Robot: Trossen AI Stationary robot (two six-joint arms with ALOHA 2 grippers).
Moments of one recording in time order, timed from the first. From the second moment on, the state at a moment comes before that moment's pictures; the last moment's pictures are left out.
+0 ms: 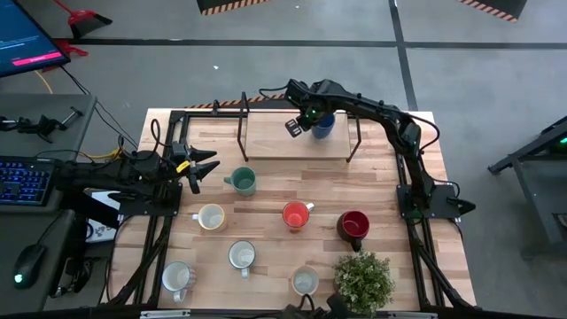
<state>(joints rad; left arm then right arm) -0.05 0.27 0.37 -0.21 -0.43 -0.26 -0.51 2.12 2.02 -1.21 0.11 0.43</state>
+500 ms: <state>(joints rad) -0.05 0.27 0.37 -0.21 -0.43 -0.26 -0.54 2.12 2.02 -1.27 0.15 0.42</state>
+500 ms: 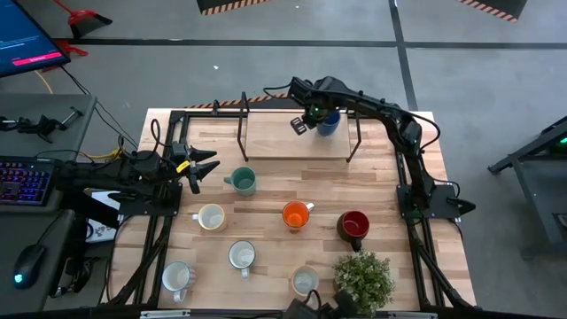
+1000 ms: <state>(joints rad) -0.05 0.27 0.37 -0.21 -0.43 -0.26 -0.55 2.12 2.02 -1.31 0.19 0.43</state>
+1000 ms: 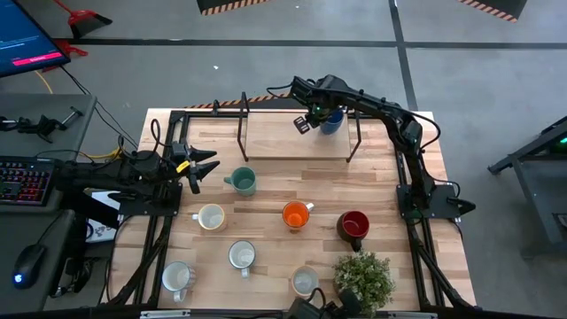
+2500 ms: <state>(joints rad) -0.05 0.27 0.37 -0.21 -0.43 -0.26 -0.56 2.12 2.02 -1.36 0.18 0.45</state>
